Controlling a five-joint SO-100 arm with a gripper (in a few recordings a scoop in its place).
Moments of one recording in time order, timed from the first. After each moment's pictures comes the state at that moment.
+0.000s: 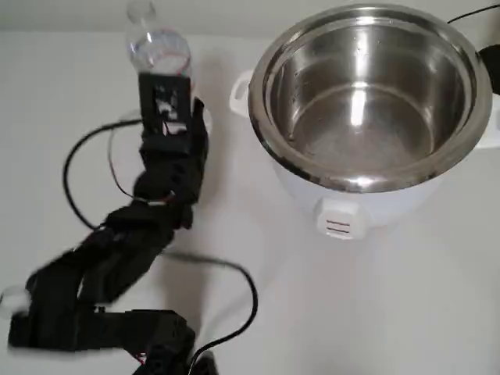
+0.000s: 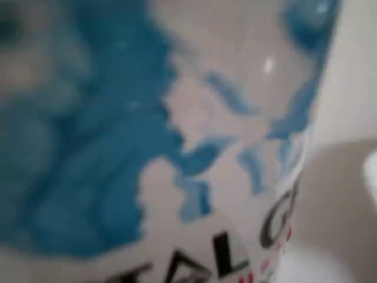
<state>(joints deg) -14.5 115.0 144.7 -31.8 -67.9</state>
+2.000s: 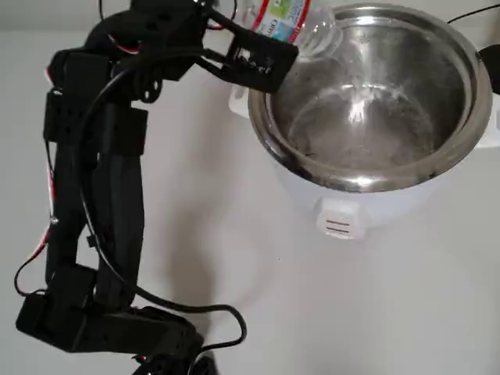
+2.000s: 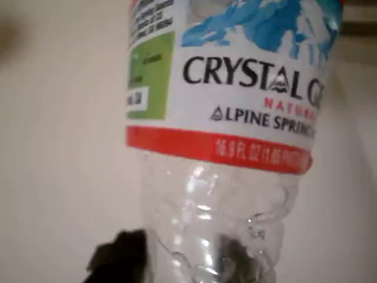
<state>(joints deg) 1.6 102.5 63.6 46.3 32.6</state>
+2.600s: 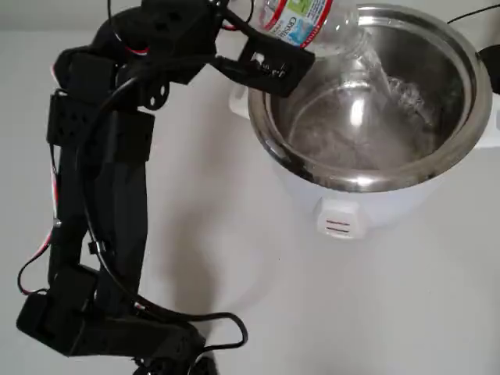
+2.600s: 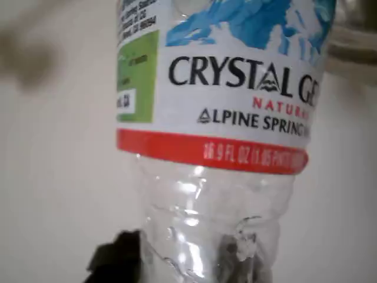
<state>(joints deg) 5.1 102.6 62.1 46.8 35.2</state>
